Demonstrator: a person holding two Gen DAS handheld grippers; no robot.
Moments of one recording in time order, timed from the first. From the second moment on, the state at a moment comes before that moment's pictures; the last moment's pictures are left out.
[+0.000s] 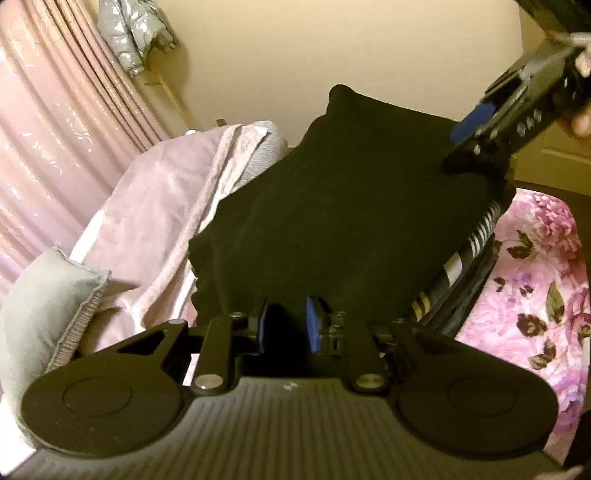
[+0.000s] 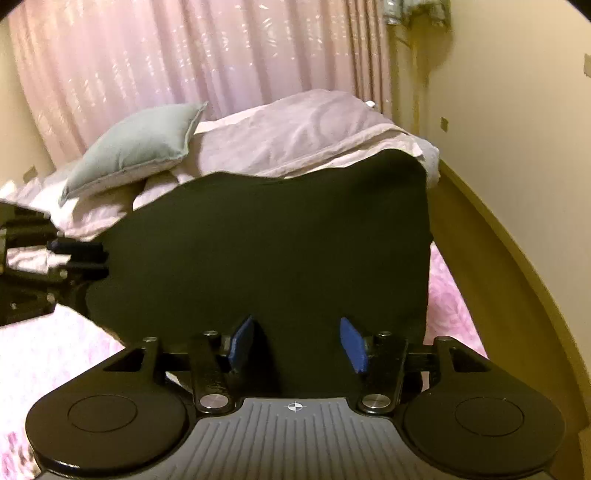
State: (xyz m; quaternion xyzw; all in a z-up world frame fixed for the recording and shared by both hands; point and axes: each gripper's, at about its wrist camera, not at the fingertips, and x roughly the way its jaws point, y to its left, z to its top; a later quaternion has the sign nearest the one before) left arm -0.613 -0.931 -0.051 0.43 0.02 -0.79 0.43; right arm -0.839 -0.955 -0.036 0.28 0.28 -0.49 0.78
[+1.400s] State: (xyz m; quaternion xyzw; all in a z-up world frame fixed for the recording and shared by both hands) left arm -0.494 -0.676 -0.011 0.26 0.23 -0.79 0.50; right arm -0.740 -0.636 -0.012 0.32 0.23 -0.66 0.64
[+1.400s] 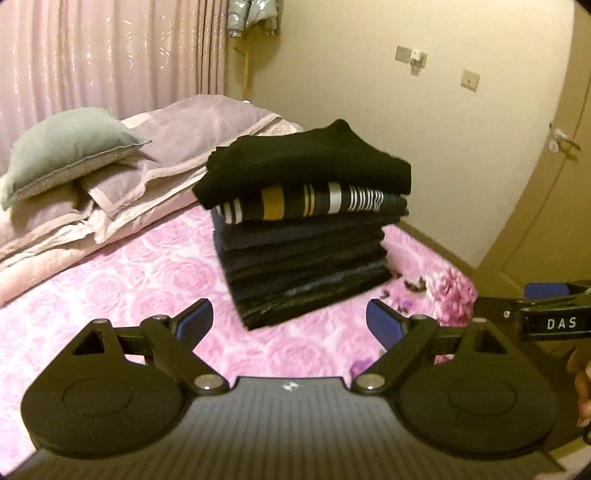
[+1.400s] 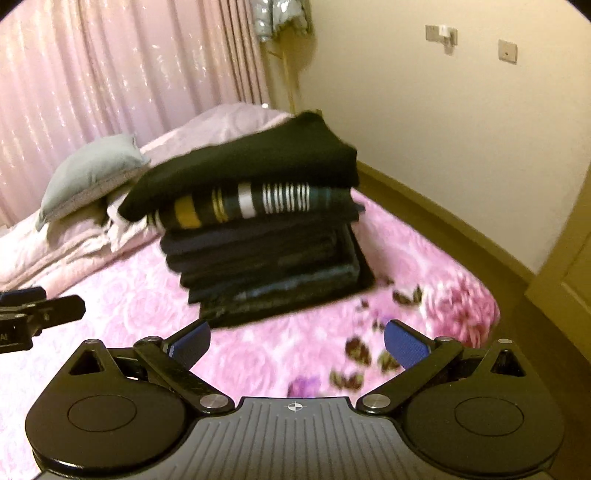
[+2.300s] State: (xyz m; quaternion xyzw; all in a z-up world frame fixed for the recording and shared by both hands) left arm -0.538 -0.666 0.003 0.28 0.26 -0.74 0.56; right arm -0.755 -0.647 0.016 0.28 0.27 -0.61 0.69
